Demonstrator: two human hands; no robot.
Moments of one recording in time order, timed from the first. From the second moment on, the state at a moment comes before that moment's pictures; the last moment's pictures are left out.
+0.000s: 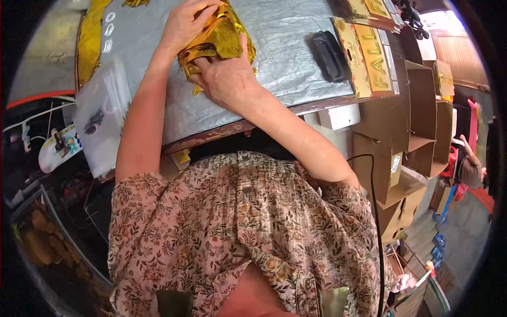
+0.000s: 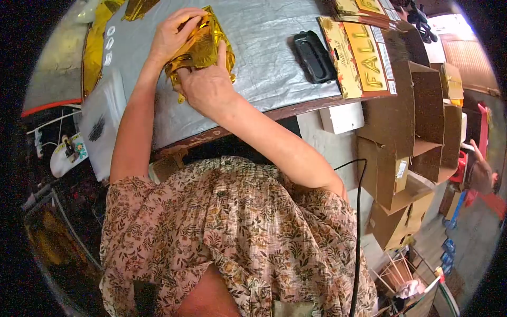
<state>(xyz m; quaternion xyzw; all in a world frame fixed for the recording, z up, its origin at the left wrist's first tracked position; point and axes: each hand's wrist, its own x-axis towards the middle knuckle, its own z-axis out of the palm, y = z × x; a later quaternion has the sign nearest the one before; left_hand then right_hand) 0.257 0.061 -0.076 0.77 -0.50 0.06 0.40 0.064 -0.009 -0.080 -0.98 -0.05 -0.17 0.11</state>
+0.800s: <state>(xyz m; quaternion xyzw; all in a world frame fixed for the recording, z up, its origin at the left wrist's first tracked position) 0.257 0.063 -0.082 0.78 -0.52 0.08 0.34 0.048 -0.044 -0.049 -0.92 -0.09 -0.17 0.34</state>
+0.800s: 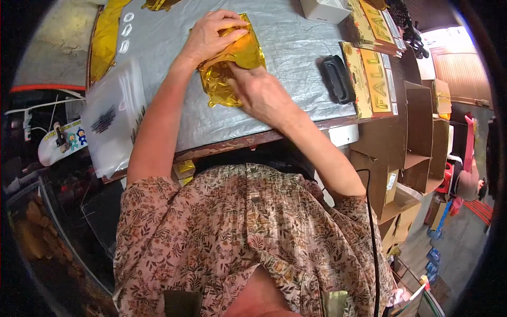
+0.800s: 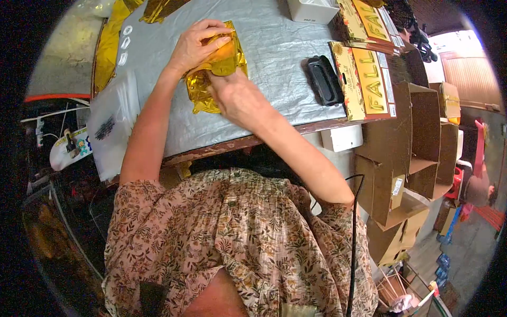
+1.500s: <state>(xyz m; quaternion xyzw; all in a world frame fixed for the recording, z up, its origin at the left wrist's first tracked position) 0.251 0.062 -0.076 0.78 -0.52 0.08 0.35 0.038 -0.081 -0.064 -0.99 -0.11 -0.11 0.07</state>
